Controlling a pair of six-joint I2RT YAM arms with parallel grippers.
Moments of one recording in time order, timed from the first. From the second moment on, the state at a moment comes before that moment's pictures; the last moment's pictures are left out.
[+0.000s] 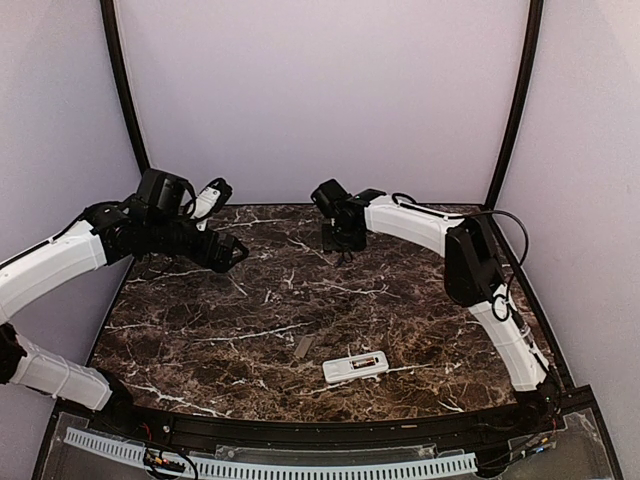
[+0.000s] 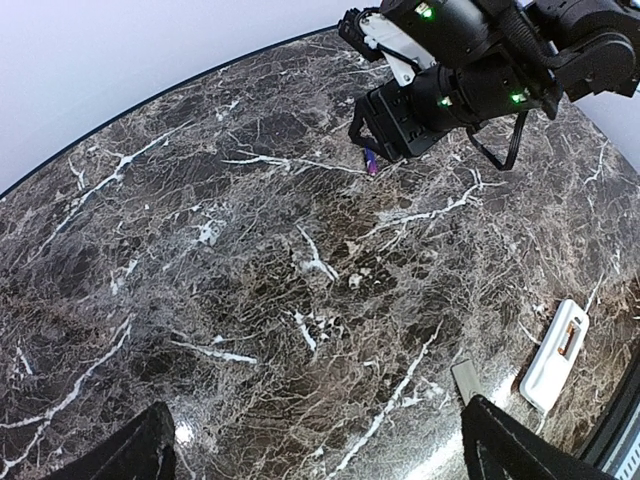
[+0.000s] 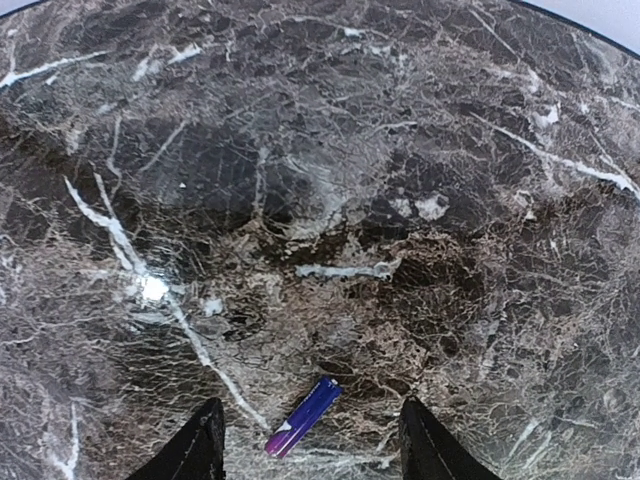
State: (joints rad) left arm -0.55 1.23 1.09 -0.55 0.09 -0.03; right arm 0.74 2.51 2.30 -0.83 0.35 0.52
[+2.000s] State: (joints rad) left arm -0.55 1.12 1.04 -0.53 0.10 -0.03; right arm 0.71 2.04 1.62 -0.43 -0.20 0.23
